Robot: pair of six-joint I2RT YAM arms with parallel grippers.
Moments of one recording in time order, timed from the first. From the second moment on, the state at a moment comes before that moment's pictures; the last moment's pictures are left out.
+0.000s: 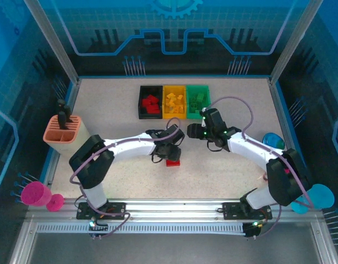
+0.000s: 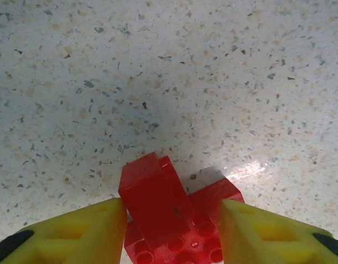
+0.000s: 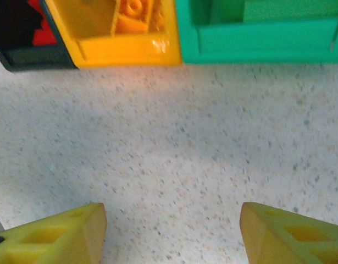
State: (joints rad) left arm -0.82 1.77 1.12 -0.57 -0.04 -0.59; right arm 0.50 1.44 0.84 -0.22 -0.03 0.51
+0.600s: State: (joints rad) left arm -0.78 1.76 1.14 -0.54 -0.08 -0.59; right arm 0.50 1.41 0.75 -0.17 -0.03 0.56
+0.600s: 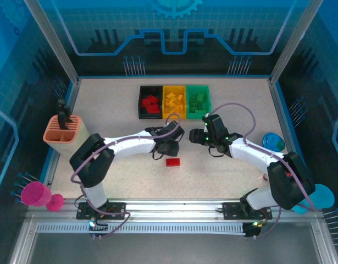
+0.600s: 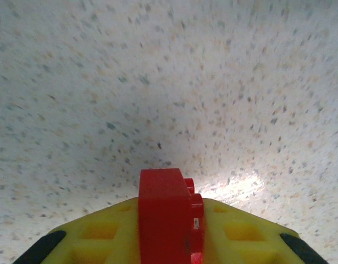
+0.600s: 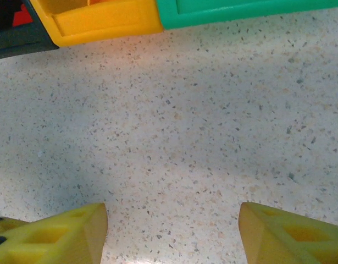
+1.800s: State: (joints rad) left arm -0.26 1.97 1.55 -0.37 0.01 -0.54; right arm 0.59 1.41 0.67 -0.14 -0.03 0.61
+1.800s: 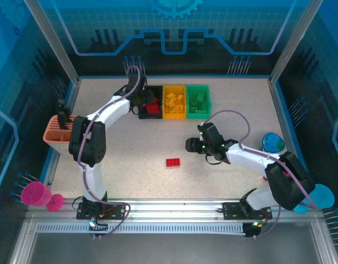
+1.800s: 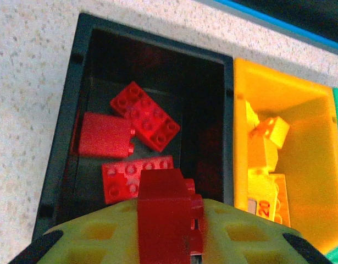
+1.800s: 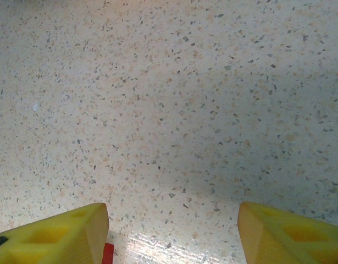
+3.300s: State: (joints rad) left arm -0.25 1.19 0.84 -0.29 0.02 -0.57; right arm 1.02 1.78 1.11 -0.59 0.21 0.81
